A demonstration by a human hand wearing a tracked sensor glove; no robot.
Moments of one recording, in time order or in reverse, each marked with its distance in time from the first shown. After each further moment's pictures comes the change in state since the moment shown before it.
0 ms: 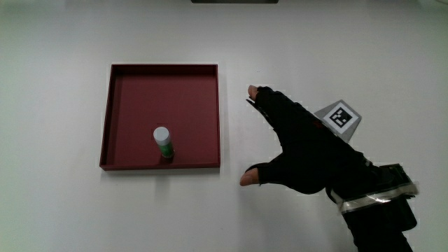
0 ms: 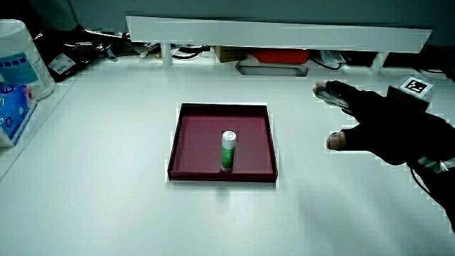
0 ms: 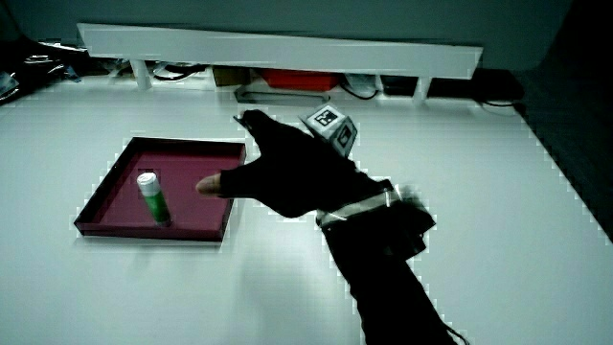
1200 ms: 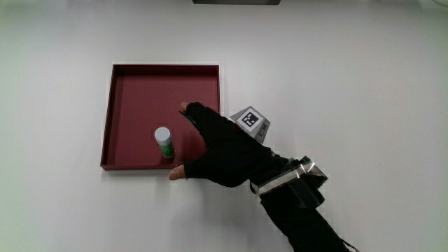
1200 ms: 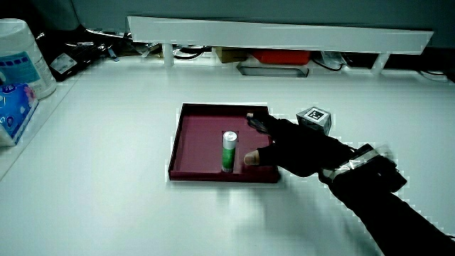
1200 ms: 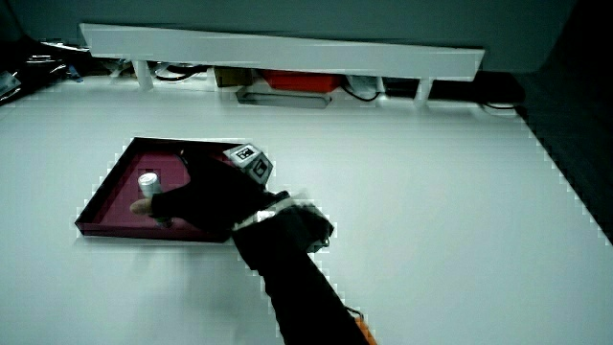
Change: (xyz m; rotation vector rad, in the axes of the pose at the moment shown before) arm 0.041 0.113 -0.090 -0.104 0.184 0.000
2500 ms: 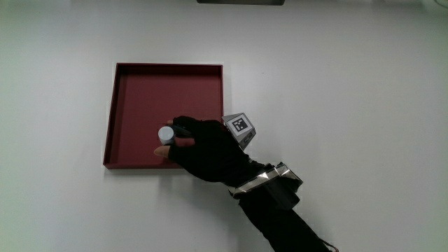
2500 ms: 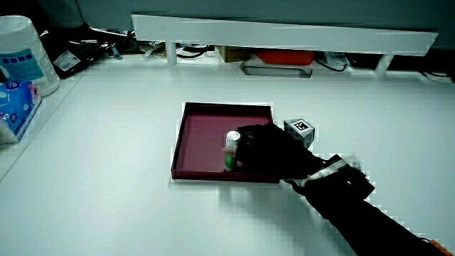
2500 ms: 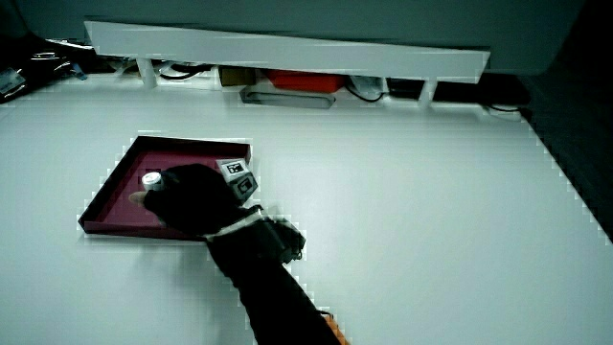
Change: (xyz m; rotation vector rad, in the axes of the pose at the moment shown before) arm 0.026 0.017 -0.020 0.232 0.179 0.096
